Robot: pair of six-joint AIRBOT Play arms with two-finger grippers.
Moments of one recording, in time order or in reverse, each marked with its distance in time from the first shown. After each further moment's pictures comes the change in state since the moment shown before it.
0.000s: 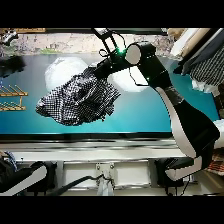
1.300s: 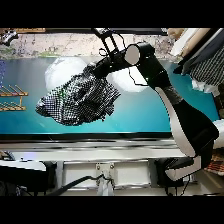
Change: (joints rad) left arm 0.469 -0.503 0.295 0.183 -0.042 0.375; right arm 0.000 -0.006 0.000 0.005 -0.026 -0.018
